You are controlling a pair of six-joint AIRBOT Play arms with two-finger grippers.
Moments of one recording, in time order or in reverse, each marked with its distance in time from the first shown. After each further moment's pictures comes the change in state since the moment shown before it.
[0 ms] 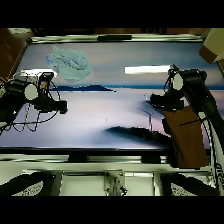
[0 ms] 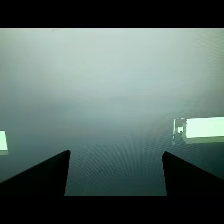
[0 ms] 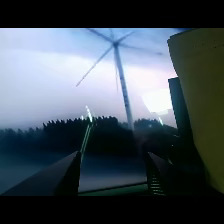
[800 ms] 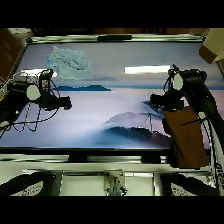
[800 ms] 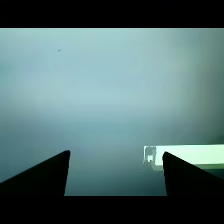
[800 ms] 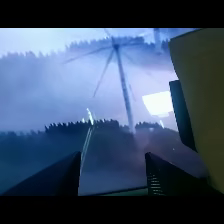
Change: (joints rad) left arm 0.001 -0.033 -0.013 -0.068 0.183 -0.078; right arm 0.000 0.000 0.000 0.000 -0.019 0.000
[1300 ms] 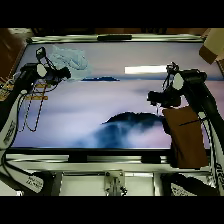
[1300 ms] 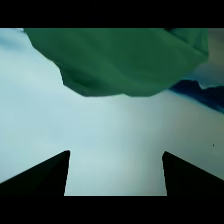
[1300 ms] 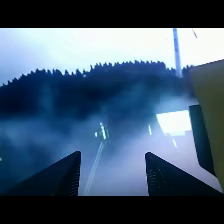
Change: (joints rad) left arm 0.181 -0.556 0.550 -0.096 0.294 -0.110; right arm 0.000 0.000 0.000 0.061 -0.083 -0.058
